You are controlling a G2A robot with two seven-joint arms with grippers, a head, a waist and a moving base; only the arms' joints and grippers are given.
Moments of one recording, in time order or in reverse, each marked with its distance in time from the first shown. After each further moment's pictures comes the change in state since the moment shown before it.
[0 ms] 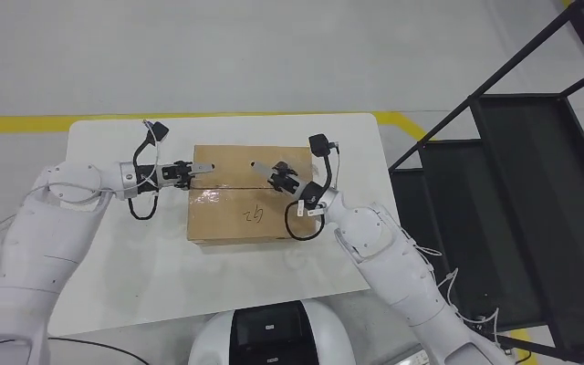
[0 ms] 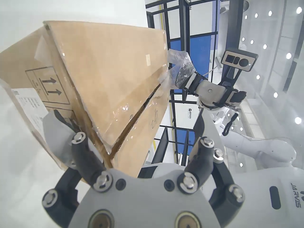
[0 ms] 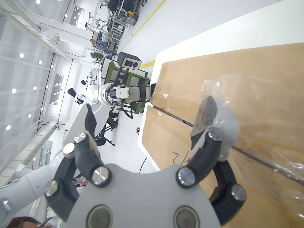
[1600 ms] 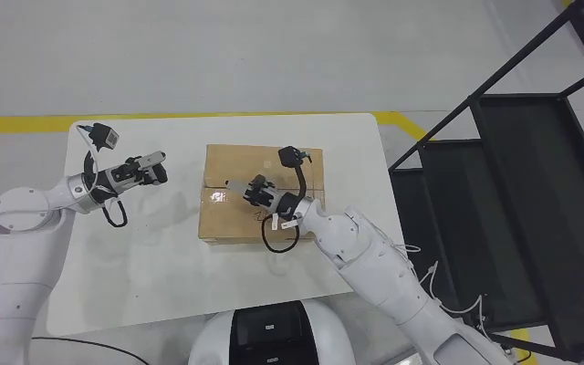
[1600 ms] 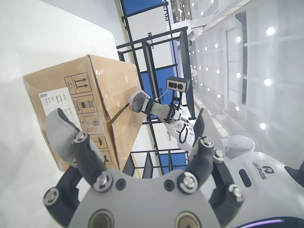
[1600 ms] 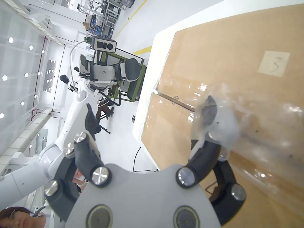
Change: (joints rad) left arm 0.188 0.057 -0.276 -0.029 -0.215 -0.124 -0.008; right arm 0.080 -0.038 -0.165 0.090 -0.048 0.019 -0.037
